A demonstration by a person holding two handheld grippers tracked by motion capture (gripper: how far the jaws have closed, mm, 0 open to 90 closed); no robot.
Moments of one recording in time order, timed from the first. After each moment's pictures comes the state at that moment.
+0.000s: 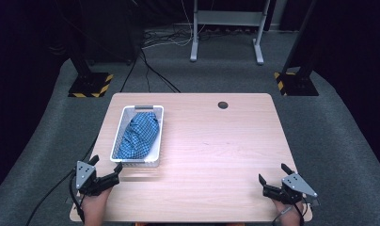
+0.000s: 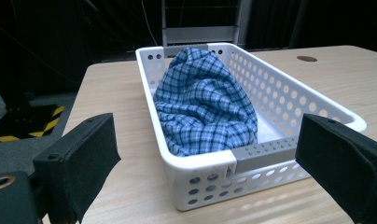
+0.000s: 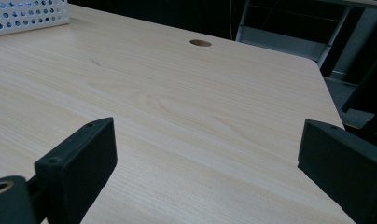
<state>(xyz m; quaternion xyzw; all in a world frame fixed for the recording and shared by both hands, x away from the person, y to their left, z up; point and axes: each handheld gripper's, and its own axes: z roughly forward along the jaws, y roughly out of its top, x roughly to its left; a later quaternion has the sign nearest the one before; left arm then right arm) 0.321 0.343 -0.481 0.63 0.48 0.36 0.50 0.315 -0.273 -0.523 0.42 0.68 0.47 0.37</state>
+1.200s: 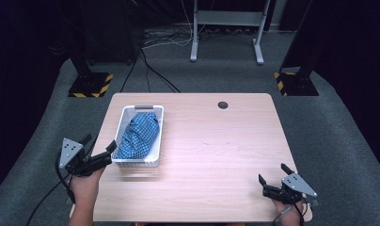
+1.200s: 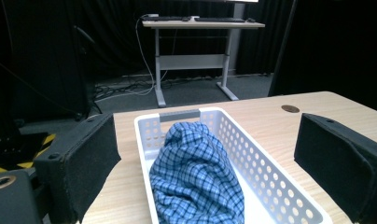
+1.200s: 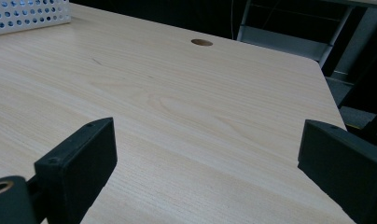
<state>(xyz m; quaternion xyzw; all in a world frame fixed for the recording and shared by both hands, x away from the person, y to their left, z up) 0.340 0.343 -0.398 0.61 0.46 0.37 0.53 0.316 -0.273 -0.522 0.42 0.68 0.47 0.37</state>
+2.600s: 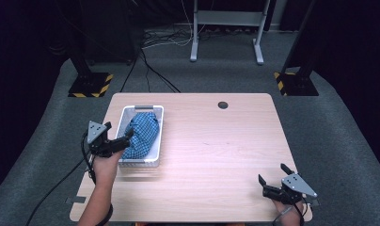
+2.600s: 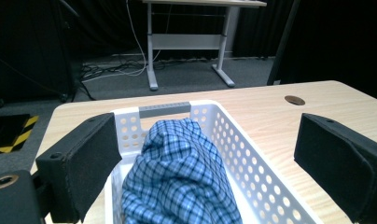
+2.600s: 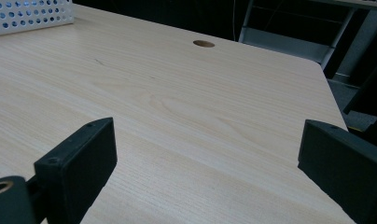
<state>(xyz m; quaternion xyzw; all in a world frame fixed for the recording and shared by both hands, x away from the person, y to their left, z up) 0.414 0.310 -0.414 0.63 0.48 0.33 0.51 0.315 -0.273 -0.523 0.42 0.68 0.47 0.37</state>
